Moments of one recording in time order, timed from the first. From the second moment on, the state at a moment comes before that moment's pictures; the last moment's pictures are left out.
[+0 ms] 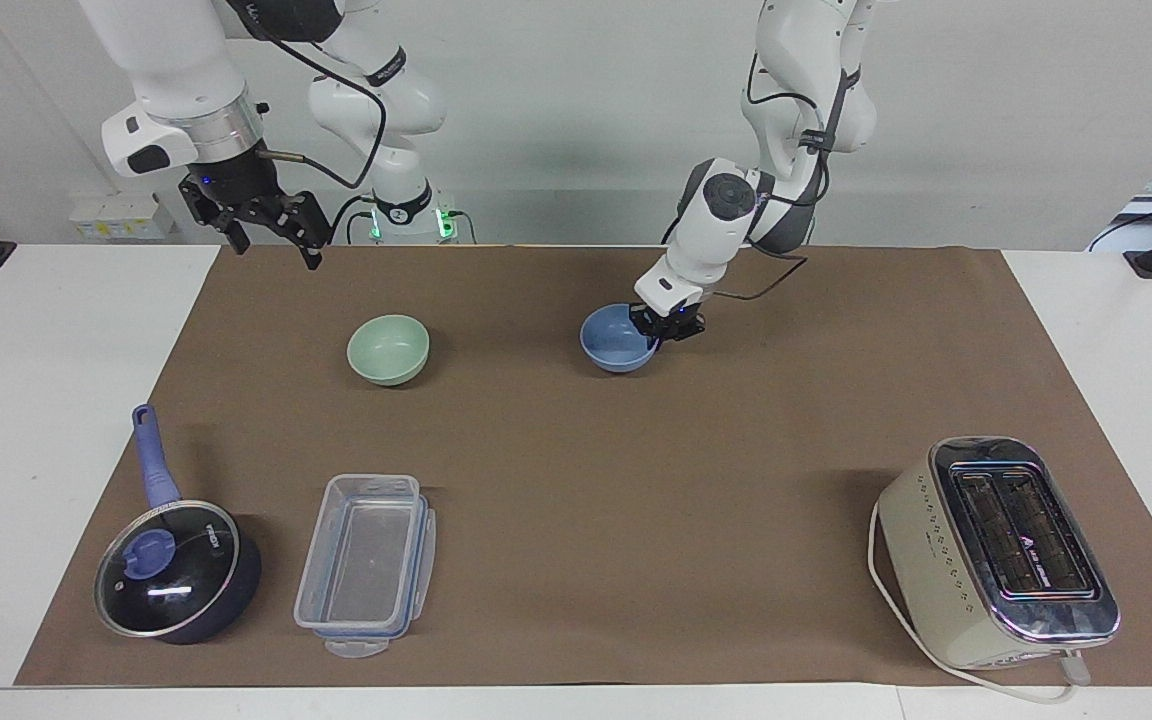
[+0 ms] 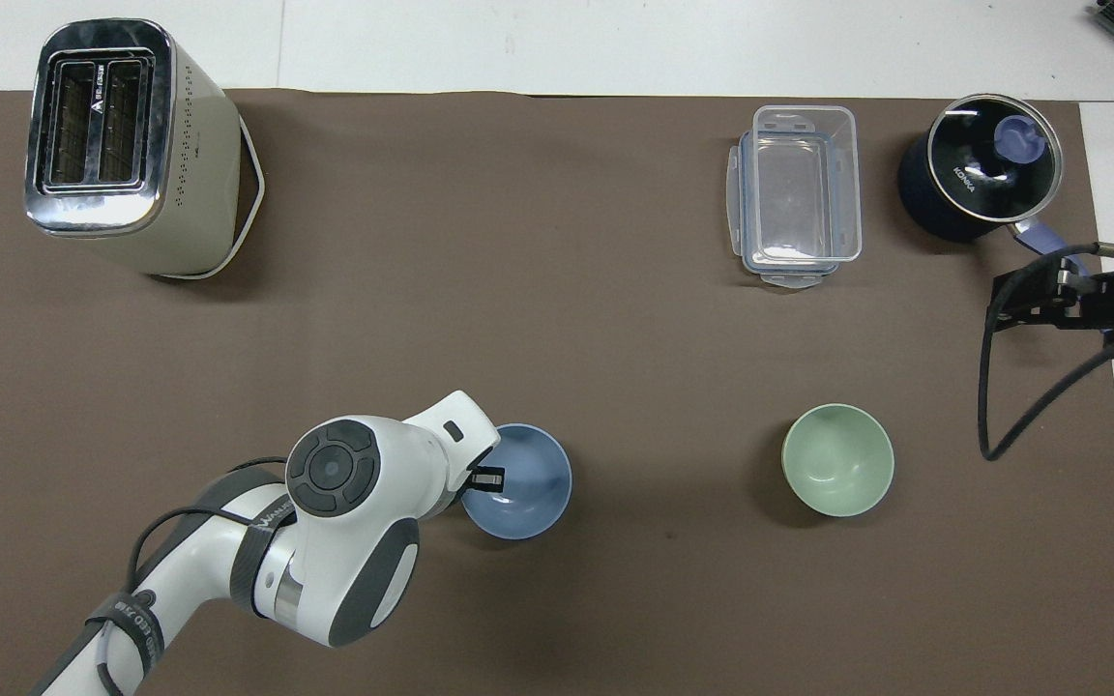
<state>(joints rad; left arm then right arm) -0.64 0.04 0.00 -2.34 -0.26 2.42 -0.30 -0.05 -0.01 0.08 -1.53 -0.03 1.50 0.29</state>
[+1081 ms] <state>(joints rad) -0.25 0.03 0.03 -2.08 -0.21 2.18 -0.26 -0.05 -0.01 0.08 -1.54 -0.03 1.52 0.28</state>
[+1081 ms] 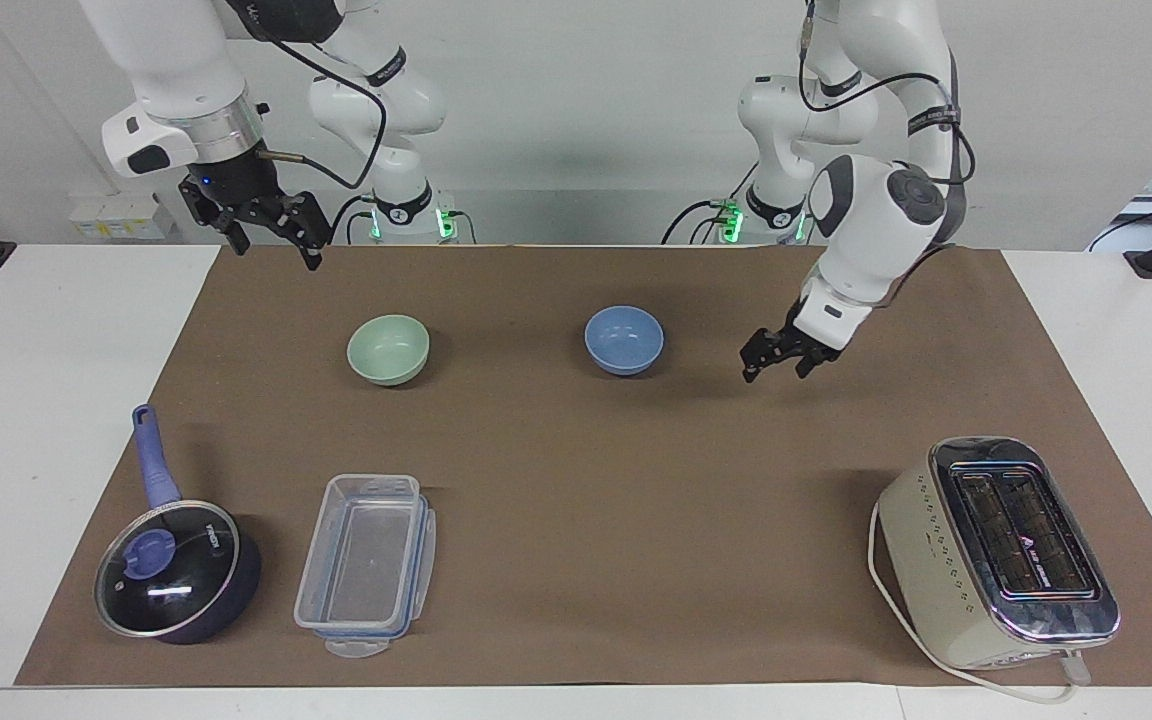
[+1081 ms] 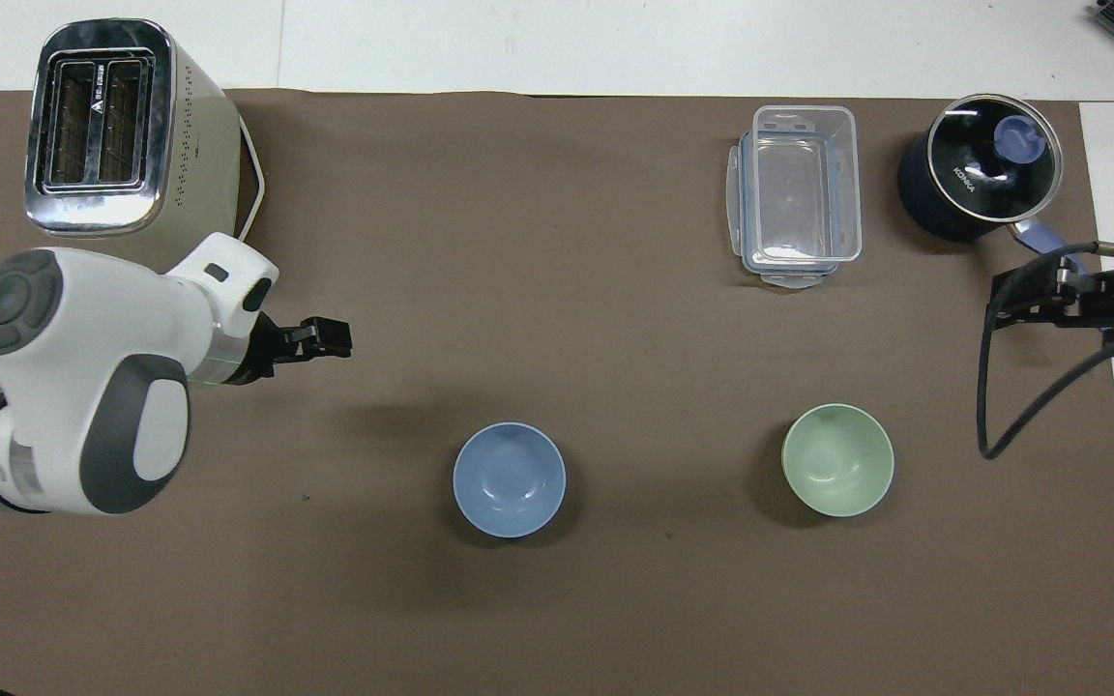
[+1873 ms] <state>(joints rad) -0.11 0.01 0.03 -1.69 -0.04 1.74 0.01 -0.07 -0.07 0.07 -1.86 -0.01 1.77 0.20</state>
